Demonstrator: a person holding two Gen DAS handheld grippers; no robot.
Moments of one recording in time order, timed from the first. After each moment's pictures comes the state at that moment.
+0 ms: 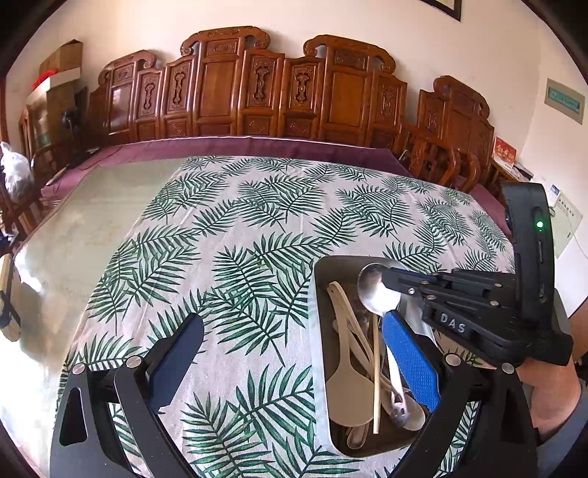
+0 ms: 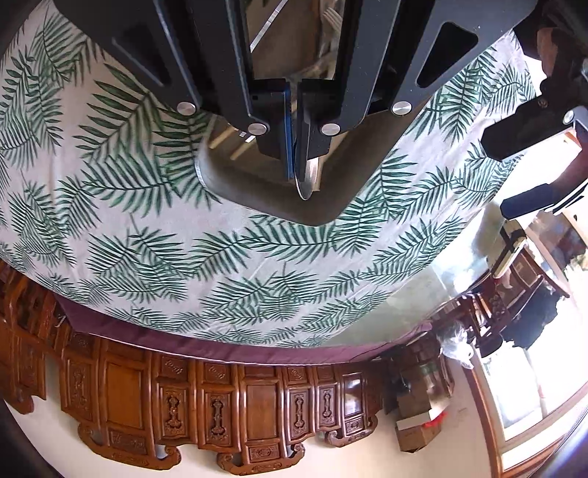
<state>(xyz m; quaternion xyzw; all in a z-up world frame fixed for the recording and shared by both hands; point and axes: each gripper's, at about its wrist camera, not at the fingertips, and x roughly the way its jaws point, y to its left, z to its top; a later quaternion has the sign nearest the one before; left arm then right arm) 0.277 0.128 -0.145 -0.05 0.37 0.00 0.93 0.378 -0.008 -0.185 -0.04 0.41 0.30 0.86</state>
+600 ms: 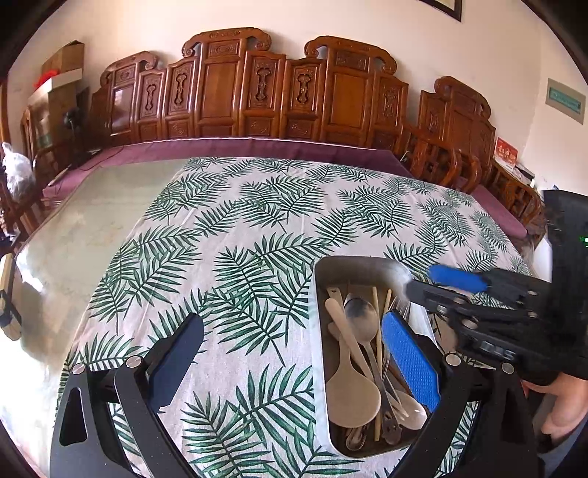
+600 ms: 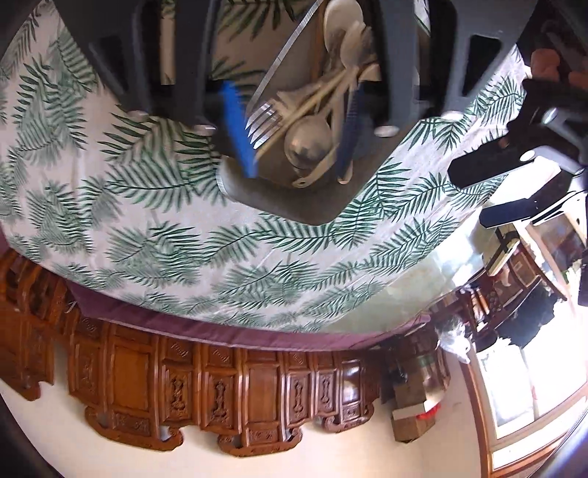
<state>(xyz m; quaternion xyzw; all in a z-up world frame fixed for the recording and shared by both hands) 0.275 0.125 -0.145 -0.05 0.37 0.00 0.93 0.345 -0.036 -0.161 -0.04 0.37 0.29 0.88</state>
